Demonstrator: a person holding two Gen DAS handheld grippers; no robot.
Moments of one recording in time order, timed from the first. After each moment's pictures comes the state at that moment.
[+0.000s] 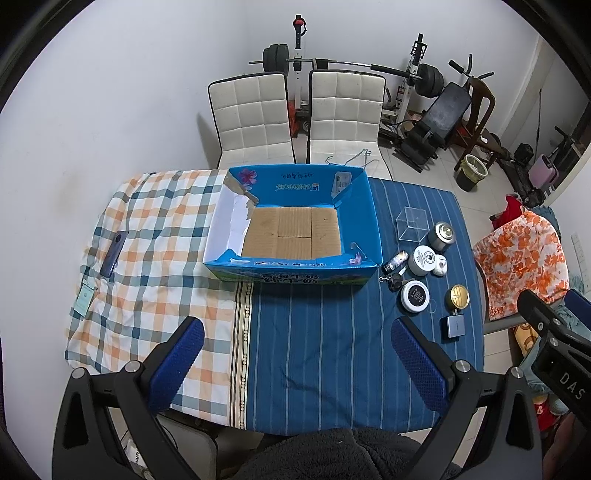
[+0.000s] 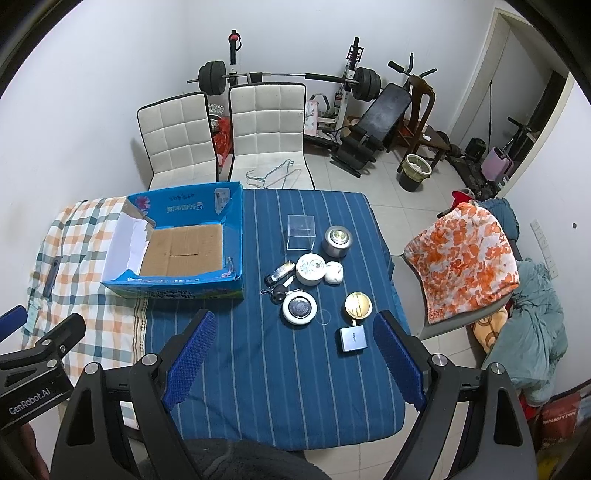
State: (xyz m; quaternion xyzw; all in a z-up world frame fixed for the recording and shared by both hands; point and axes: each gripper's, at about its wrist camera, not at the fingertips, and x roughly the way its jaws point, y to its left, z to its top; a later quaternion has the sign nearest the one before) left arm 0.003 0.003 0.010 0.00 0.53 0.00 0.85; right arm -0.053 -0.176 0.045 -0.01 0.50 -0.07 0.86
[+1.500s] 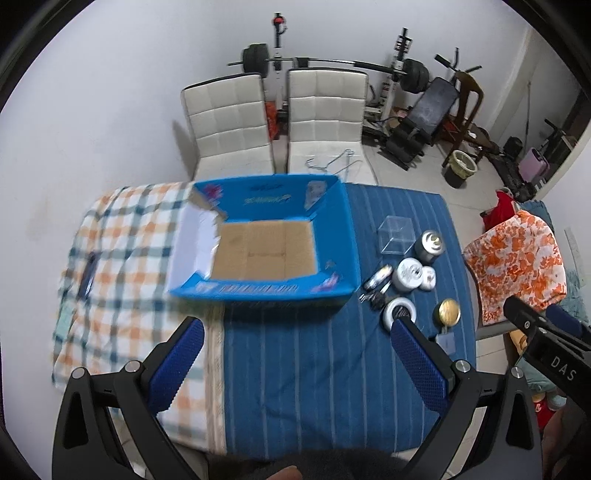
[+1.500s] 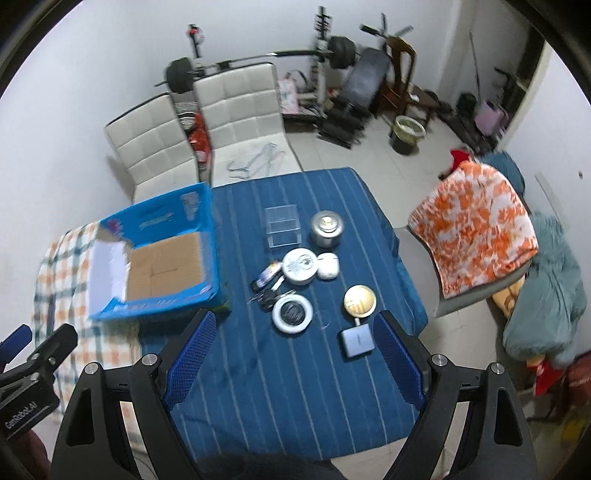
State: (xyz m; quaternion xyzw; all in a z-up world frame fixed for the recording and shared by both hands) left arm 0.069 -0.040 -0.017 0.01 0.54 -0.04 0.84; right arm 0.035 -0.258 -0.017 0.09 0.53 -0.11 0.83
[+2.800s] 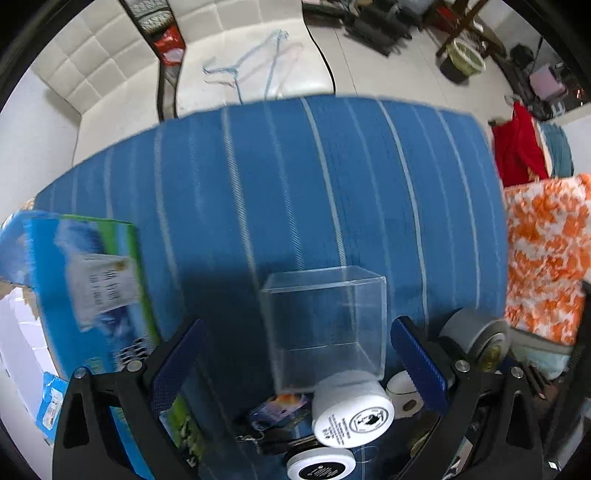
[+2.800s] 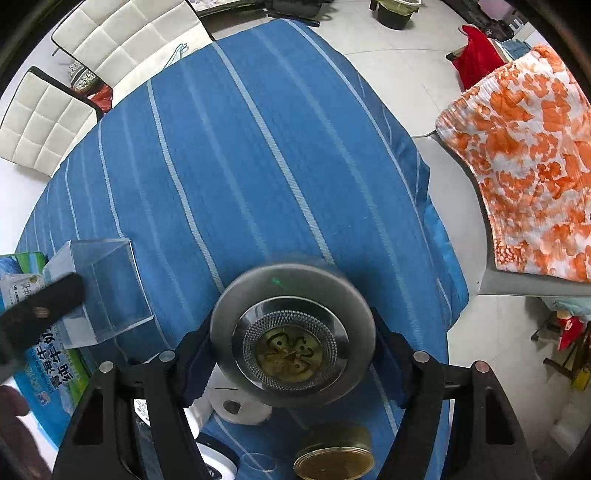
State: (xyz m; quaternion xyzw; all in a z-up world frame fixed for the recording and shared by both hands) left arm 0.340 -0.279 -0.300 0.07 0.72 -0.08 0.69; right arm 0.274 -0.442 -0.370 0.17 0.70 -0.13 0.68
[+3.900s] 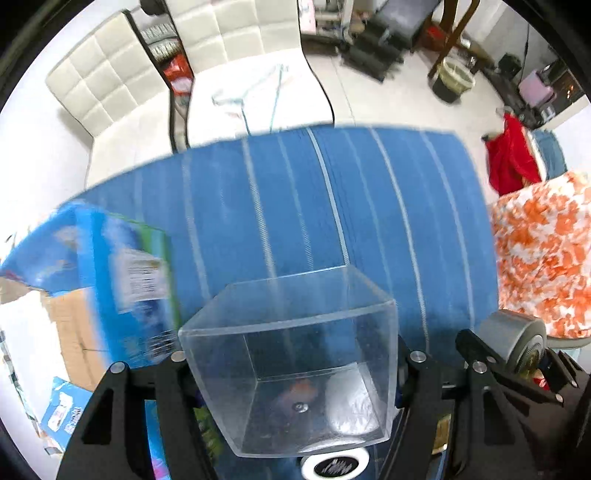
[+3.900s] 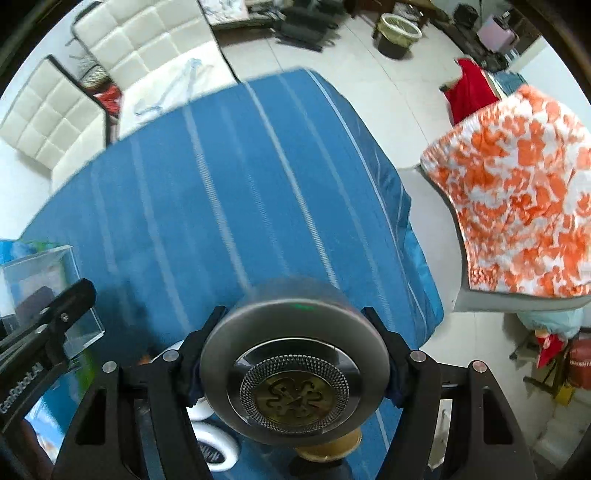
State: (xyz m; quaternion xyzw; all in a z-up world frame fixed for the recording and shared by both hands) left arm 0.284 -0.257 -0.235 0.07 0.66 -0.08 0.75; right arm 0.265 -0.391 -0.293 0.11 0.67 -0.14 0.72
